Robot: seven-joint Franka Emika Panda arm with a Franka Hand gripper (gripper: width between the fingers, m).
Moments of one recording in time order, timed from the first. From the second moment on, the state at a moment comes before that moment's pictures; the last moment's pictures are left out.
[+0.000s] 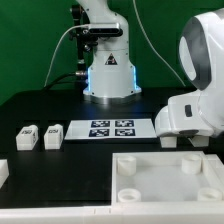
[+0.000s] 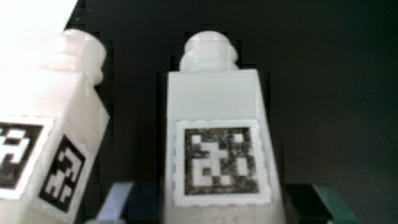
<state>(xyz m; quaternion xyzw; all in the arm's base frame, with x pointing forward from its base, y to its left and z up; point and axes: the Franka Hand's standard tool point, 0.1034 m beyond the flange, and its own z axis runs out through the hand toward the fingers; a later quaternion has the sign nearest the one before) 0.395 0.173 0.008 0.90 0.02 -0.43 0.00</state>
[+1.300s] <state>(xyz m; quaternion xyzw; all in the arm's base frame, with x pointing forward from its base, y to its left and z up) 0.430 0.165 0.031 0.93 0.02 -0.38 -0.01</state>
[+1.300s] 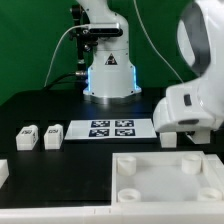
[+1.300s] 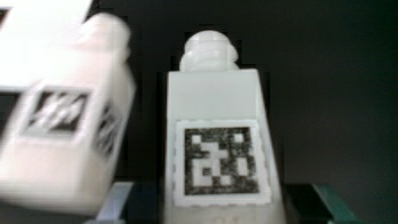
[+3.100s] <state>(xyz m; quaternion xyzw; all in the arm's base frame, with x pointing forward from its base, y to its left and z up) 0.584 0.124 0.133 0.95 0.06 0.30 -0.05</state>
